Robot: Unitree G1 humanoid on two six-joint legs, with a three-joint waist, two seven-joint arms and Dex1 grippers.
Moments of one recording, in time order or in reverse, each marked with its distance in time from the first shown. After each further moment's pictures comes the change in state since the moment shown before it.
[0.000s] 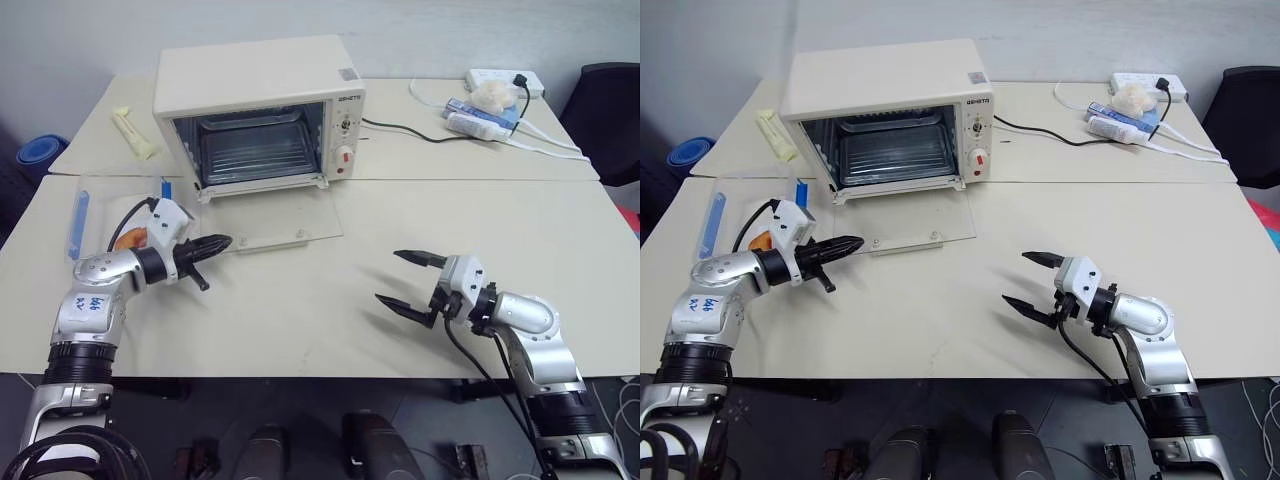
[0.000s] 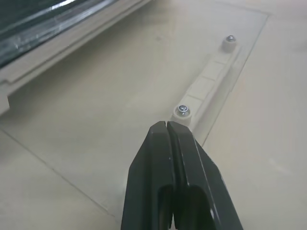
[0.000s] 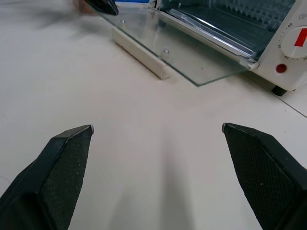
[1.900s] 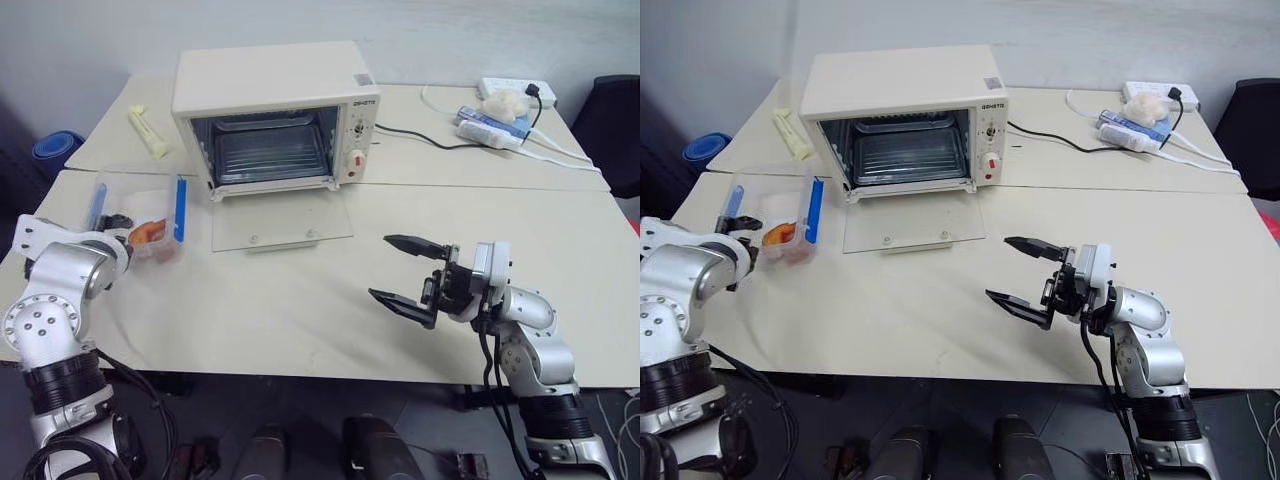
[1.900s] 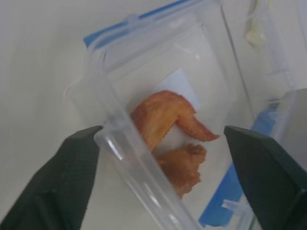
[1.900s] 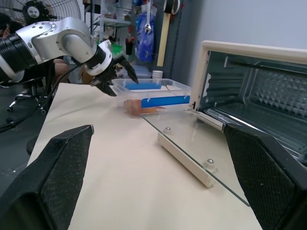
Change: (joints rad) left arm 0.011 -0.157 0.411 -0.256 -1.282 0.279 2.022; right arm -0.008 0.069 -0.023 -0.151 0.284 0.086 0.118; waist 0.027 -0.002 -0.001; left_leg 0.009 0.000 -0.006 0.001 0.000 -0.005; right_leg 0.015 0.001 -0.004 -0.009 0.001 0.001
